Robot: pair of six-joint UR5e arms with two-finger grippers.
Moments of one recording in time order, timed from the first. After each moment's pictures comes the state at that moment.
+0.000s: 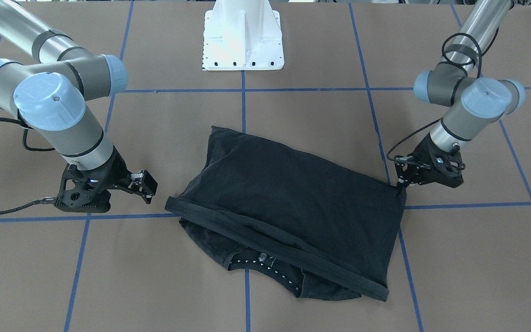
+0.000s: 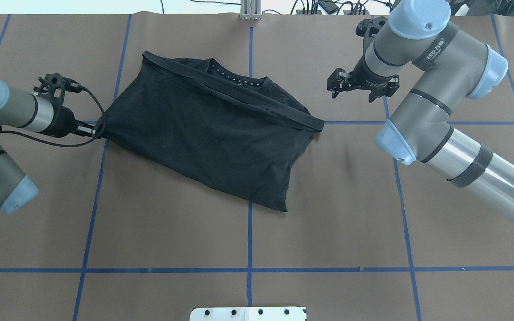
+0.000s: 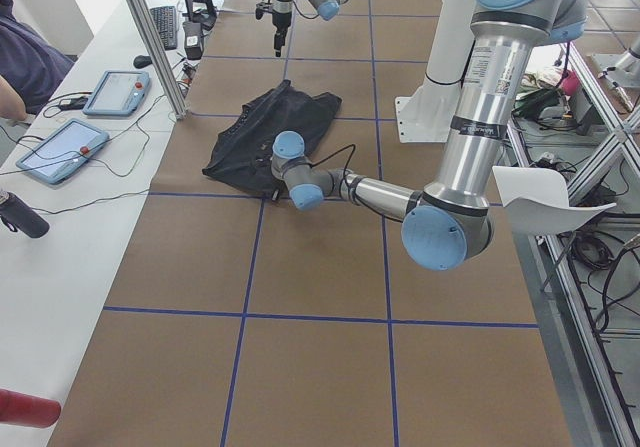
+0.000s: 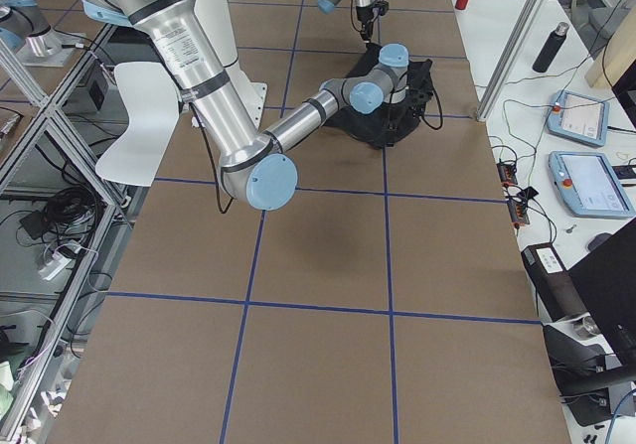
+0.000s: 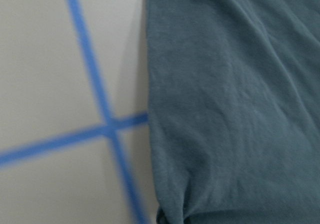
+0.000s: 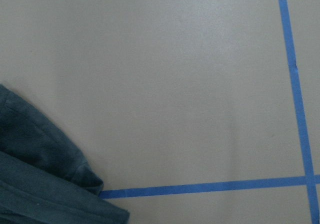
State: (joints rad) left arm -0.91 -1.85 -1.39 -2.37 -2.07 -0.70; right arm 0.86 -1.00 1.58 -1.44 2.04 1.05
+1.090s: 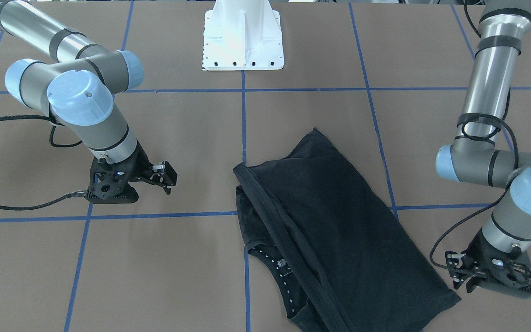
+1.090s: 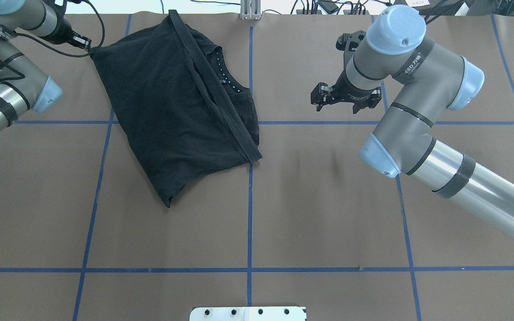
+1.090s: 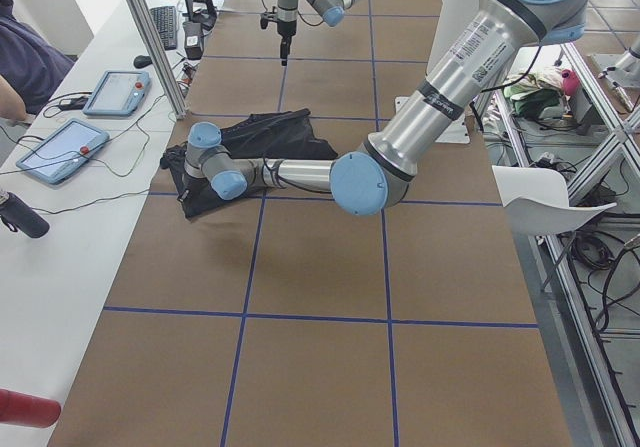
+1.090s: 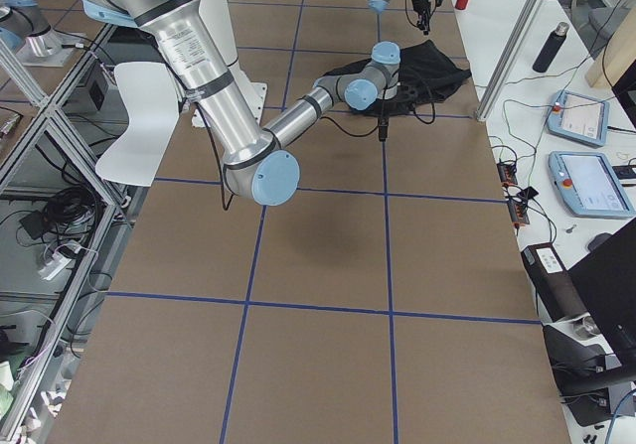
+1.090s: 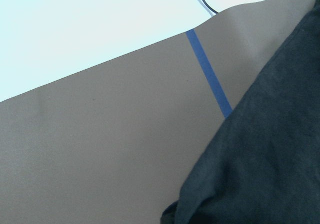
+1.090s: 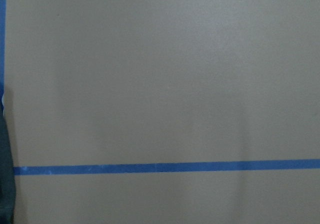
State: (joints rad) left arm -1.09 -2.24 -0.90 -2.38 -1.99 -0.44; right arm 0.80 -0.96 1.57 -1.44 2.03 1.05
